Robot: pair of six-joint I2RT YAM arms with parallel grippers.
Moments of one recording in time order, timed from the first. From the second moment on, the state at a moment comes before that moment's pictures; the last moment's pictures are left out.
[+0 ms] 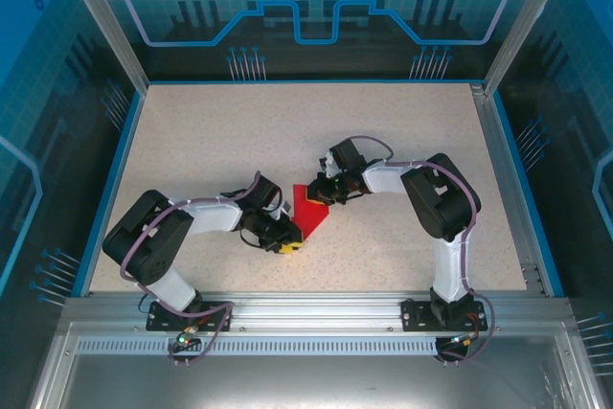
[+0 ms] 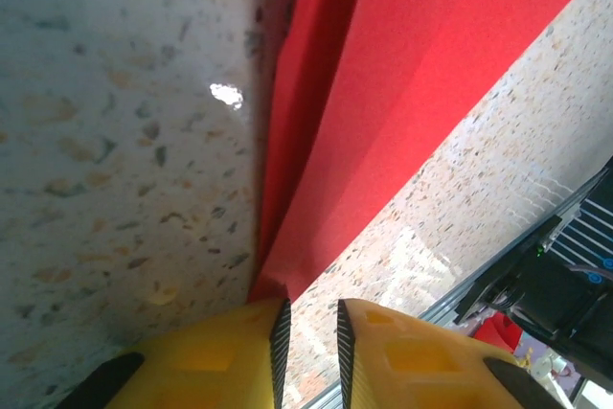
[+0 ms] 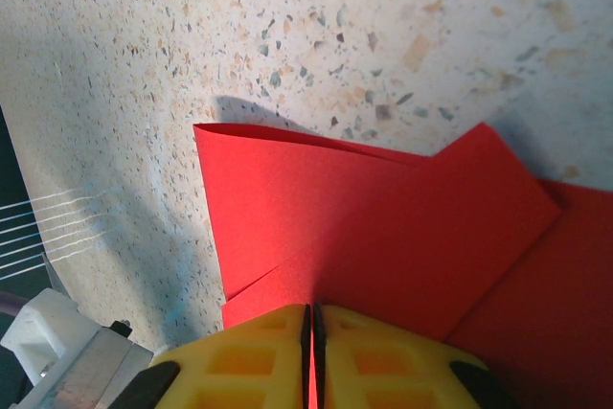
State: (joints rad) left arm -0.55 1.62 0.66 -0.26 0.69 -0.90; right arm 0.55 2.02 1.12 -0.13 -0.58 0.74
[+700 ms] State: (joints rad) left arm -0.50 1.50 0.81 -0.41 0.48 -0.87; right arm 0.55 2.02 1.17 -0.22 -0.55 0.72
